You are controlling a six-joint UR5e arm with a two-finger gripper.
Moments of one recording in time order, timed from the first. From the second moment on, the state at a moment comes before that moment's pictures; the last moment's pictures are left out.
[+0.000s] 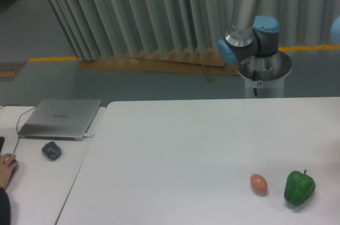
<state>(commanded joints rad) 2.81 -1.94 -1.44 -1.14 1.68 1.35</state>
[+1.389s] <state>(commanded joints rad) 2.73 -1.93 -1.51 -1.09 1.74 1.33</state>
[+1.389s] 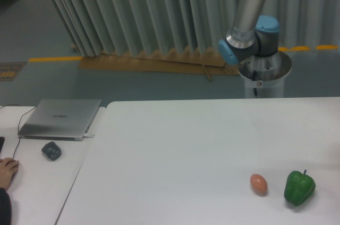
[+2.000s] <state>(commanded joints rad) 2.57 -1.86 -1.54 -1.29 1.67 1.21</state>
